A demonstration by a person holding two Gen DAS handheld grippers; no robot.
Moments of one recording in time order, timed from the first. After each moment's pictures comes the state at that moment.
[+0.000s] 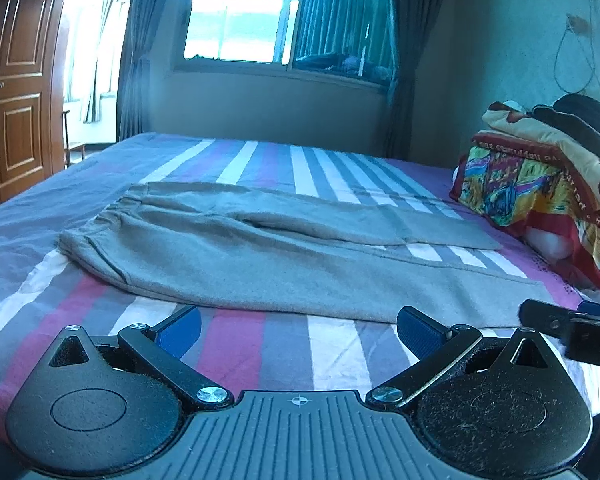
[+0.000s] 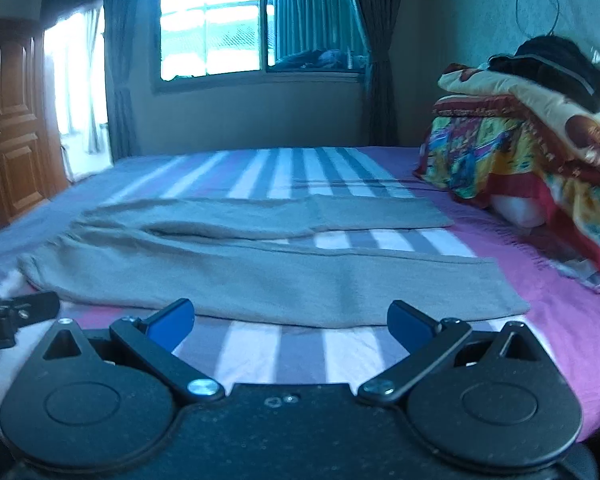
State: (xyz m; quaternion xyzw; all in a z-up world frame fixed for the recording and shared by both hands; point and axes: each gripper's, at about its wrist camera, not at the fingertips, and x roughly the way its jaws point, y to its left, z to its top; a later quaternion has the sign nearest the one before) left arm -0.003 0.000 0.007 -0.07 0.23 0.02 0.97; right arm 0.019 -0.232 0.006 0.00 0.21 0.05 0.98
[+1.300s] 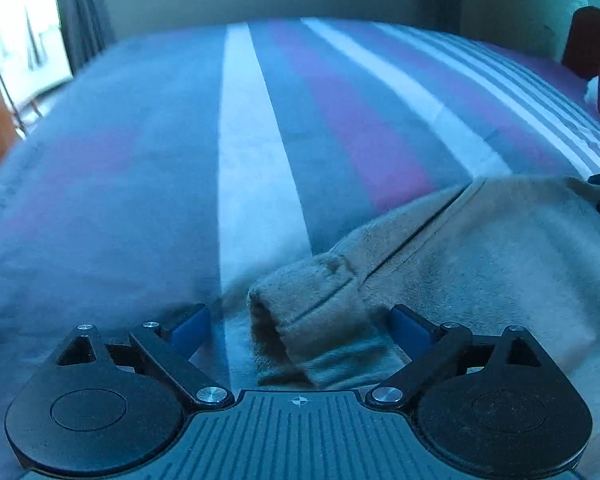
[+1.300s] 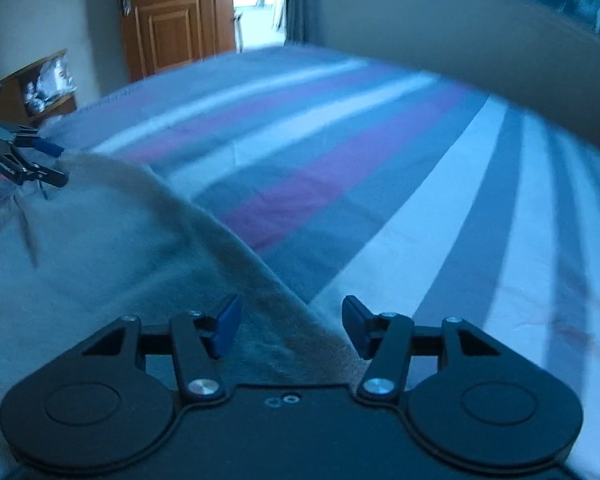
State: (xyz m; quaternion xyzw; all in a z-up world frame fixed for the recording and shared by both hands) left arm 0.546 0.390 -0.106 0.01 0.43 -0.04 0.90; right arm 0.565 -0.072 -0.064 -0.15 0.36 0.36 0.84
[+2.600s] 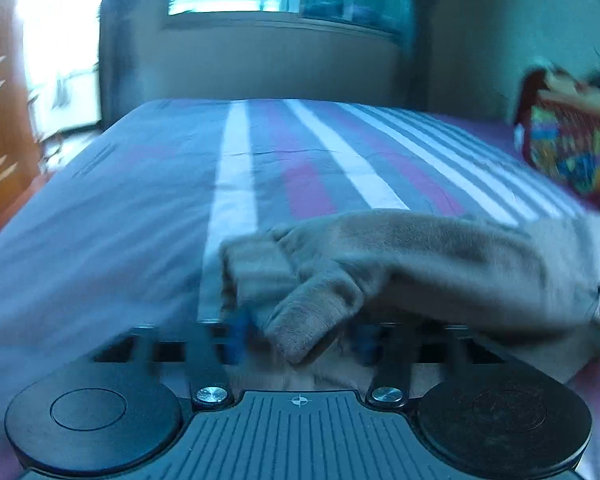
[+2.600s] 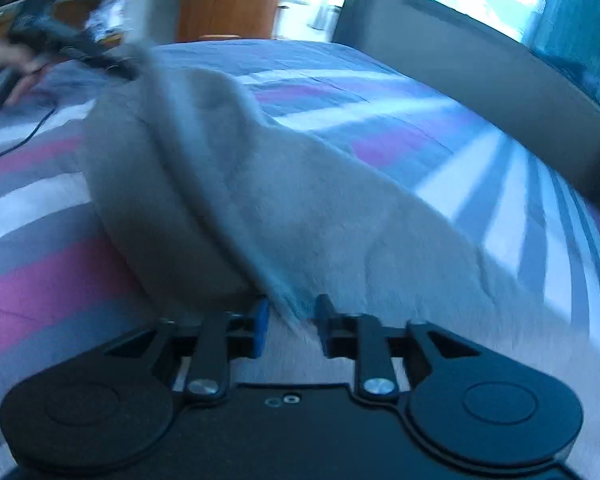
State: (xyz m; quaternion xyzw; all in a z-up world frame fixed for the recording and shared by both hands) left arm 0.220 0.367 -0.057 -0.04 0.30 -0.03 0.95; right arm 0.217 -0.106 -0.051 -0.25 0.31 0.32 0.86
